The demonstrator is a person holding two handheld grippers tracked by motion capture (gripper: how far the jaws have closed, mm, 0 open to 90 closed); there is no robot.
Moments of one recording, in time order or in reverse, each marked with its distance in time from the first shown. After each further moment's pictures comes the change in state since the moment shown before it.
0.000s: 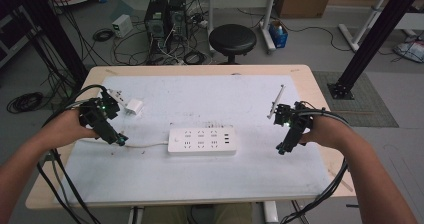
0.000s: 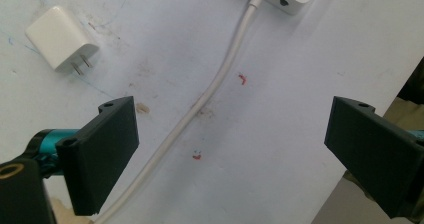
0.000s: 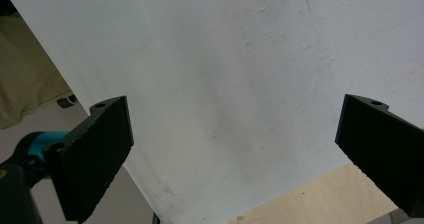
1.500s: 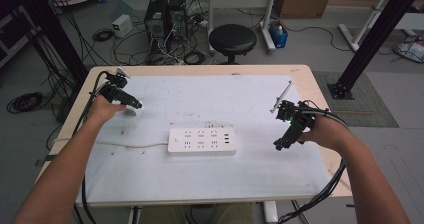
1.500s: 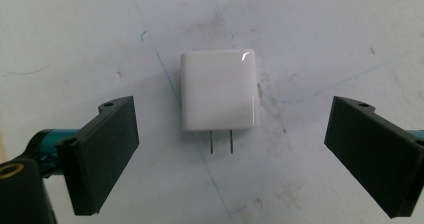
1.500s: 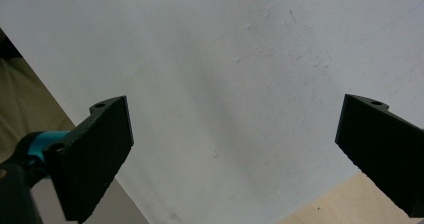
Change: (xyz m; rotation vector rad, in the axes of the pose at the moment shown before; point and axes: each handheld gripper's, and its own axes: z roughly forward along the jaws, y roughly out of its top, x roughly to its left) left arm 0.124 0.019 0.105 -0.108 0.211 -0.584; right arm -0.008 -0.007 0.004 -0.082 0.015 0.119
